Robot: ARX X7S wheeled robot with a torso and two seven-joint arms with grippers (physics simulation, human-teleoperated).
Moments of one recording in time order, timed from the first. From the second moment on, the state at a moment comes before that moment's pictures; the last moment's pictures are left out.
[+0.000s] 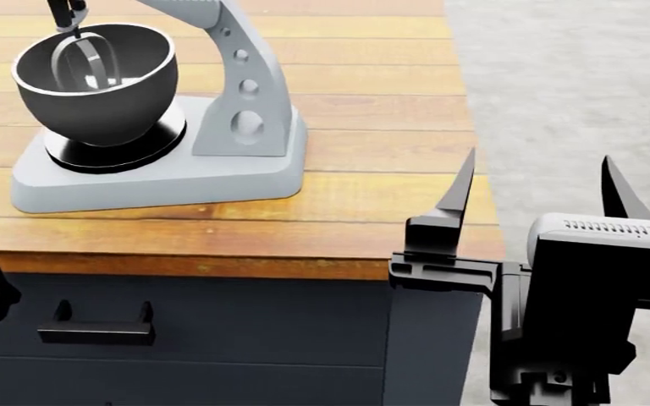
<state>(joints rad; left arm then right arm) -0.25 -0.32 -0.05 0.68 -0.37 -0.53 -0.29 0.44 0.23 -0.05 -0.65 0.22 0.77 0.29</state>
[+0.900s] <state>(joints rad) -0.24 -0.33 -0.05 0.70 -0.37 -0.53 -0.31 0.44 0.23 -0.06 -0.66 0.24 0.78 0.32</state>
